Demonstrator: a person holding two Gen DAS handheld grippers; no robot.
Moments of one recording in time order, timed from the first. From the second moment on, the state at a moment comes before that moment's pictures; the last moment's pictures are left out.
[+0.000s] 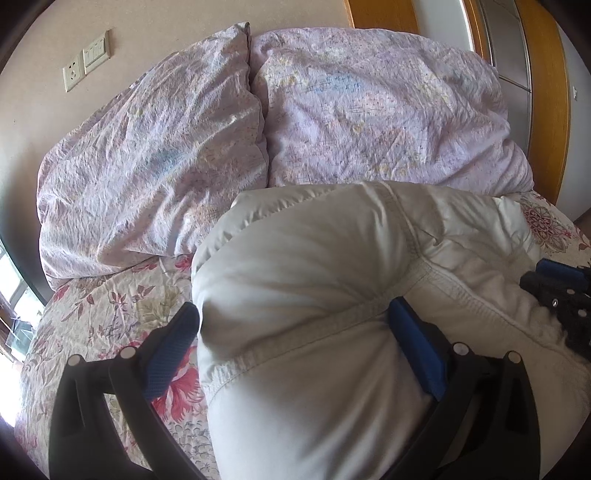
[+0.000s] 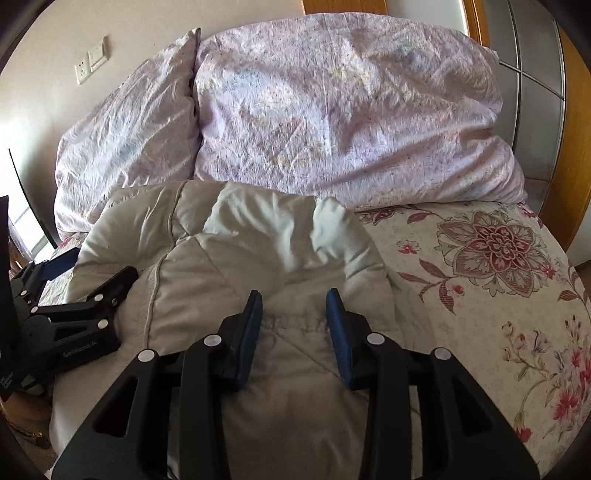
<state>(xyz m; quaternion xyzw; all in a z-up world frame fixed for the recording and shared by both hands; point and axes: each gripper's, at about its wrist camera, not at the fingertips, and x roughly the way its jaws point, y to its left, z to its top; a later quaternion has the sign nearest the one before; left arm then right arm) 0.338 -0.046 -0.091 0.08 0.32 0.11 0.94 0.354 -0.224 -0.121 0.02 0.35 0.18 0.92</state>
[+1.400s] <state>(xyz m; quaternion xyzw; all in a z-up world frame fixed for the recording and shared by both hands) 0.313 -0.048 -0.096 0.03 0.32 0.07 0.94 0.391 -0.227 -0.138 0.07 0.37 0.14 0.92</state>
